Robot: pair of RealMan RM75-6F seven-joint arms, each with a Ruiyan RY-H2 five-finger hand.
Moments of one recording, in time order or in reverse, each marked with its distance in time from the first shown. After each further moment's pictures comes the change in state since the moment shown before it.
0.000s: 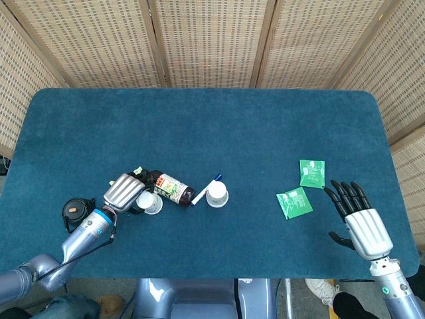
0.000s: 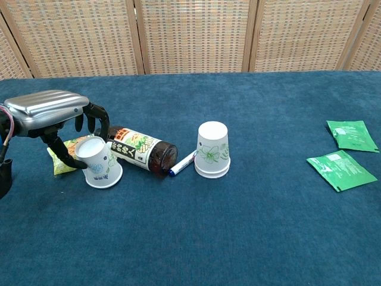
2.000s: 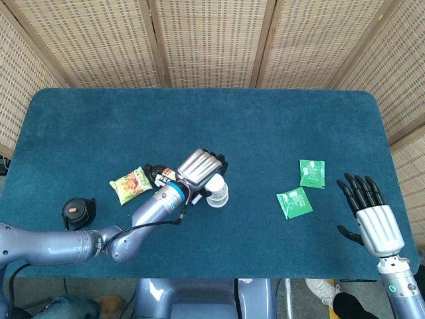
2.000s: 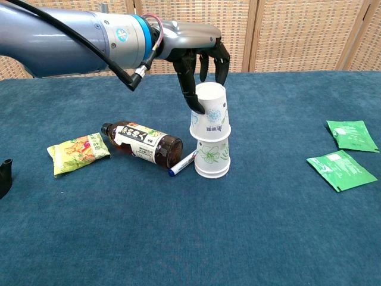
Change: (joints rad) left arm -0.567 -0.041 -0.183 -0.233 -0.759 -0.143 0.470; right arm -0.041 0.014 0.077 -0.016 0.014 0.010 -0.020
